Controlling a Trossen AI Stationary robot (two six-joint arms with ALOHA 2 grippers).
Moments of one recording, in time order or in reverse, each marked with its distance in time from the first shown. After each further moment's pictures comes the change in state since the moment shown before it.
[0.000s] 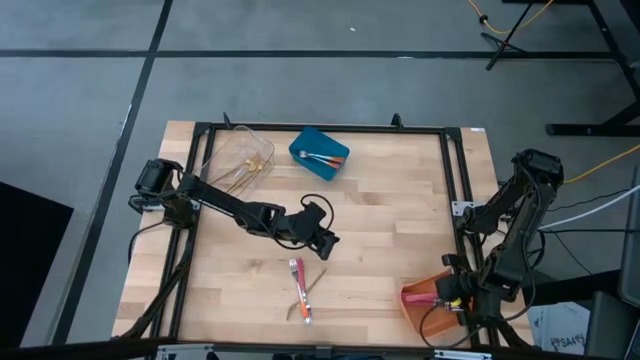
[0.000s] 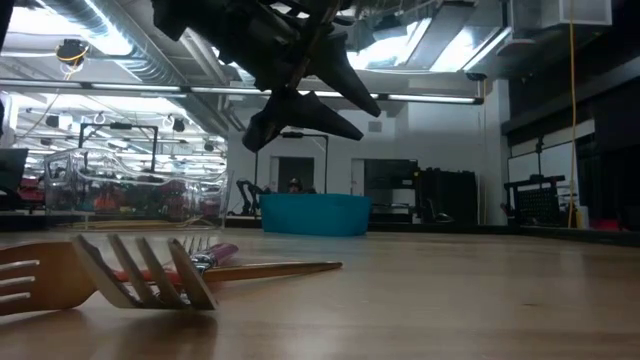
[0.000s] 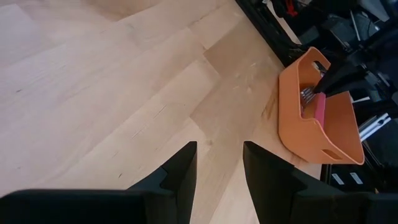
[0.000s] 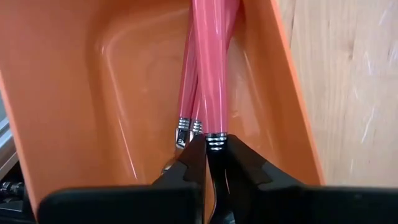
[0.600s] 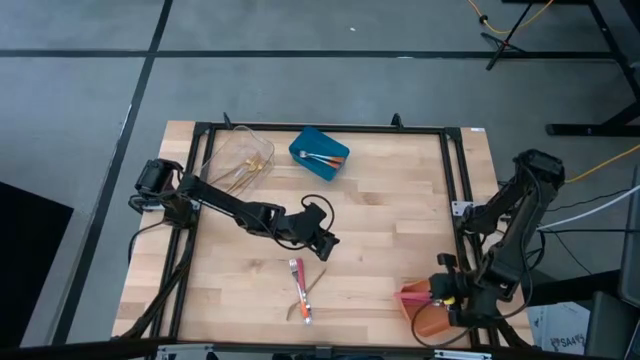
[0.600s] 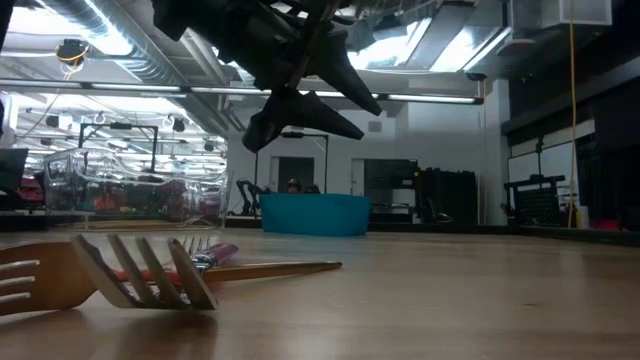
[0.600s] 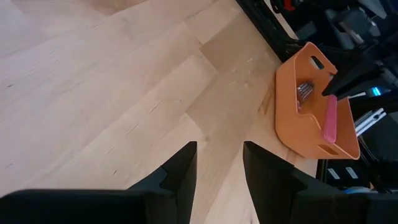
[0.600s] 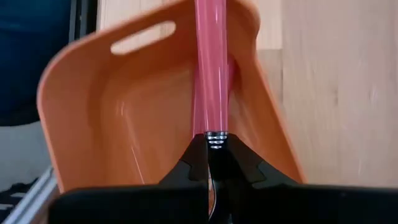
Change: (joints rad) left arm 0.000 0.000 0.000 0.001 0.021 -0.001; right arm -0.067 0.000 0.065 0.009 0.071 0.003
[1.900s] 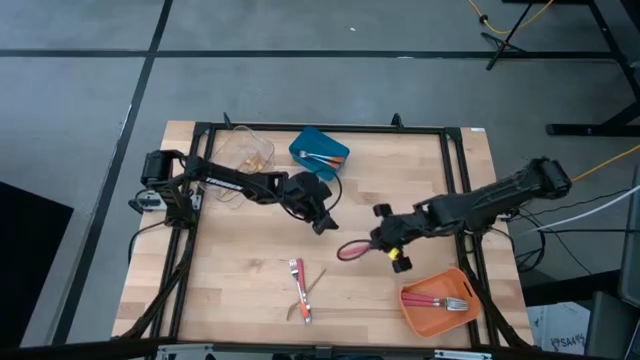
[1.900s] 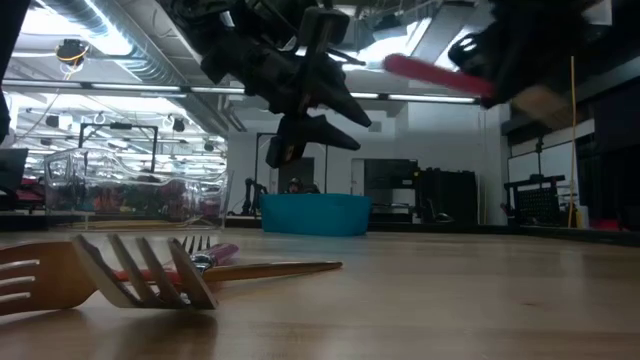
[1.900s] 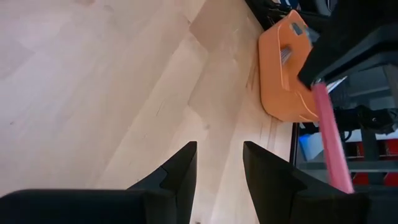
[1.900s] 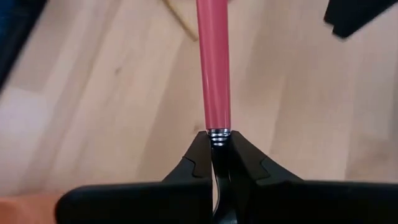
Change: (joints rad) left arm 0.272 0.000 0.001 -0.028 0.535 0.184; right arm -0.828 0.043 0.161 0.135 -0.265 -1.110
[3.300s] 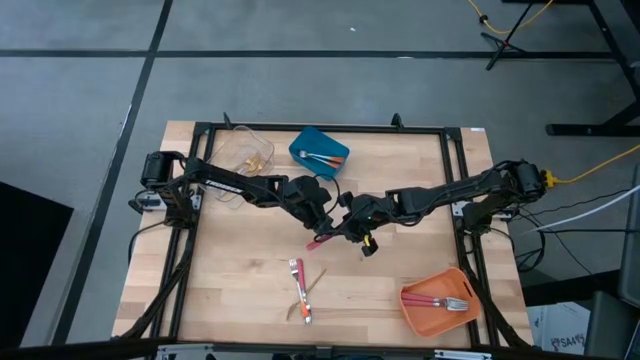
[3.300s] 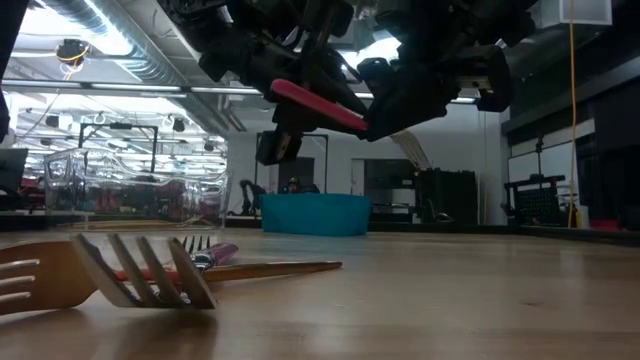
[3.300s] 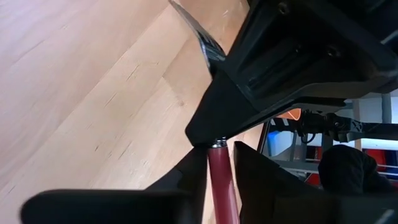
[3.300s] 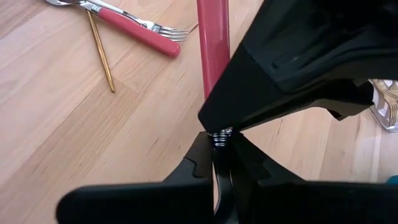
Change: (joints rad) left arm -0.023 0.000 -0.002 0.025 0.061 -0.210; right arm -0.199 0.245 0.000 0.455 -0.084 -0.501
